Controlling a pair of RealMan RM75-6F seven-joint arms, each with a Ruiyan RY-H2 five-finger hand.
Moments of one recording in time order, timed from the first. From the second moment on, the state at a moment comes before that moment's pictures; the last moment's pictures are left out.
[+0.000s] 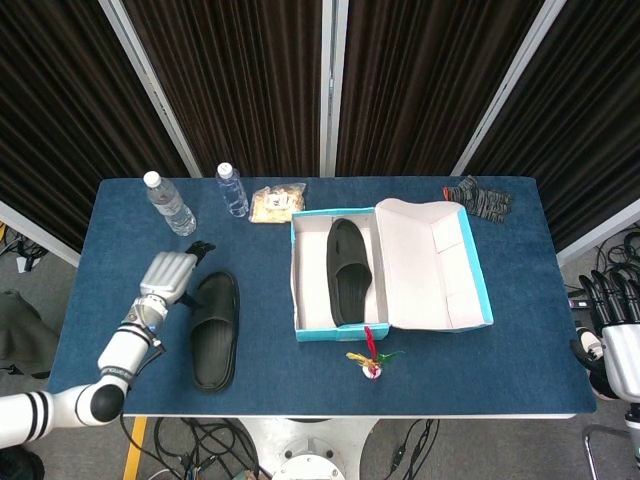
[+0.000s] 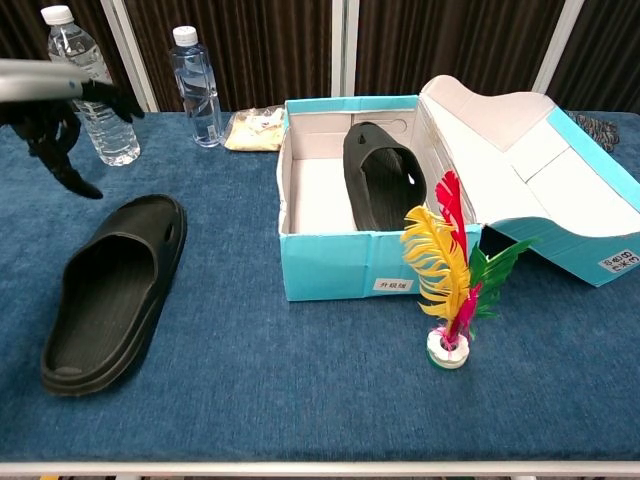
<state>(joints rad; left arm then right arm) -0.78 -1.28 -0.15 -1.74 0.65 0.93 0.52 0.06 -1.01 0.09 -1.60 -1.57 1.58 -0.14</state>
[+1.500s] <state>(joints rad) -0.96 -1.45 -0.10 -1.66 0.31 1.07 0.57 0.05 -1.02 0.09 -1.57 -1.55 1.57 -0.11</state>
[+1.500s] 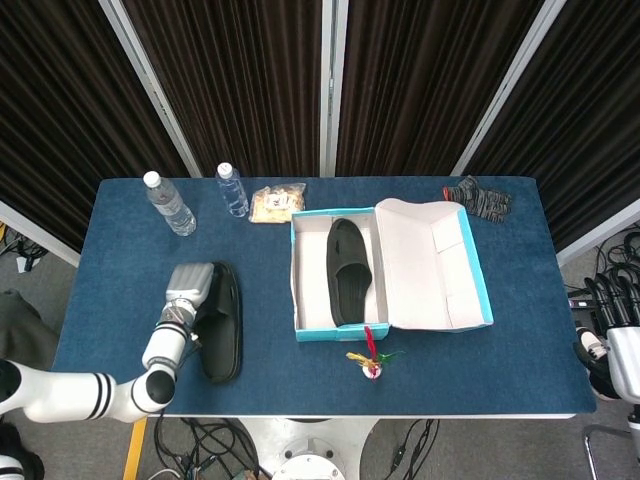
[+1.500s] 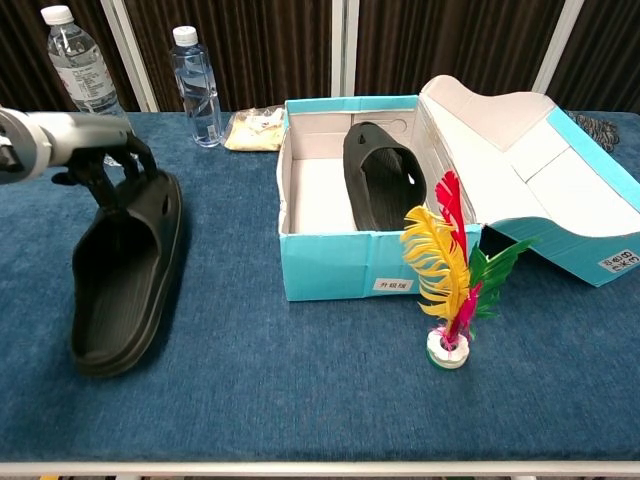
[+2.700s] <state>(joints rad) -0.96 -1.67 -0.50 -1.23 0.99 0.76 -0.49 0.04 -0.99 0.08 -1.64 -1.54 1.58 -0.19</state>
